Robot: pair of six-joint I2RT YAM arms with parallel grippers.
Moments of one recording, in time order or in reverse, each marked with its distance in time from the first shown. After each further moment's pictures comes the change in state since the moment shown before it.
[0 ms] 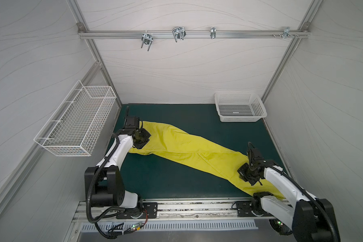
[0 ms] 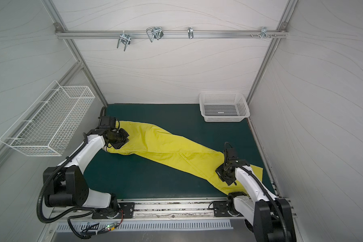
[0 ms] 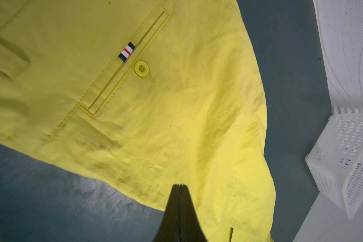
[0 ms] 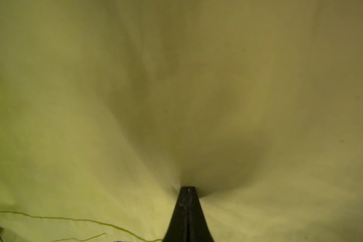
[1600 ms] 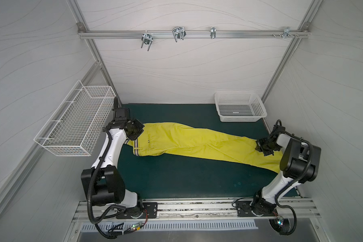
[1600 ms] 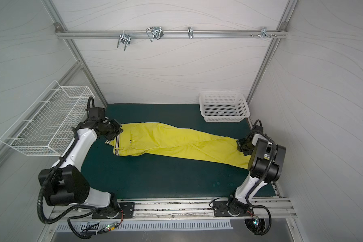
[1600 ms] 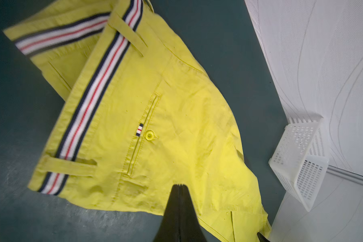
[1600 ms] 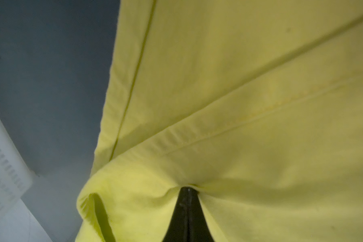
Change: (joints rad) left arm 0.100 0.020 0.197 -0.080 0.079 0.061; right arm -0.538 0.760 0.618 0.248 -0.134 -0.195
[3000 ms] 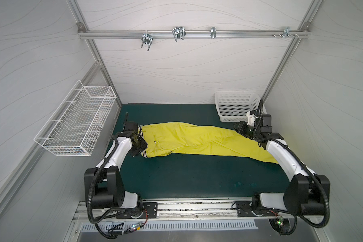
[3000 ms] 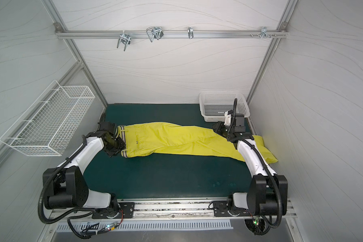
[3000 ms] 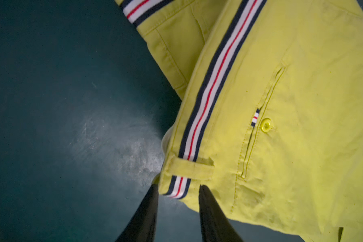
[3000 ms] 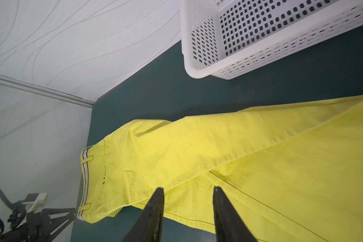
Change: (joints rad) left arm -0.053 -0.023 -0.254 -0.063 -0.224 0.070; right arm 0.464 -0.495 -0.102 0.231 -0.159 -0.338
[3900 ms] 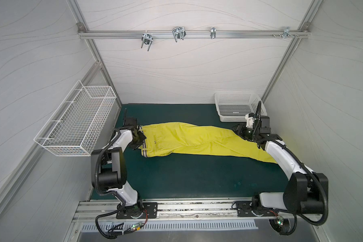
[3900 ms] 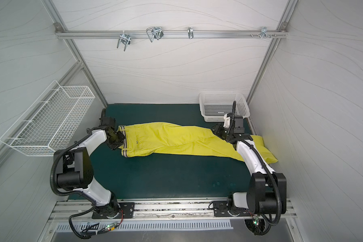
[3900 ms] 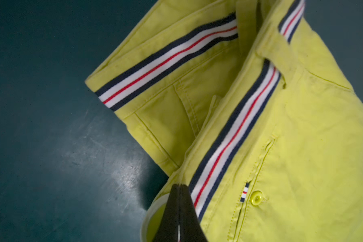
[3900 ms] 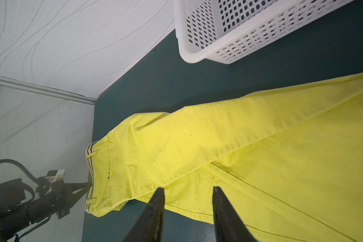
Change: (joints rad) left arm 0.039 0.214 0.098 0.173 0.003 0.015; right arm 0.000 0.017 -0.031 0.009 -0.025 0.037
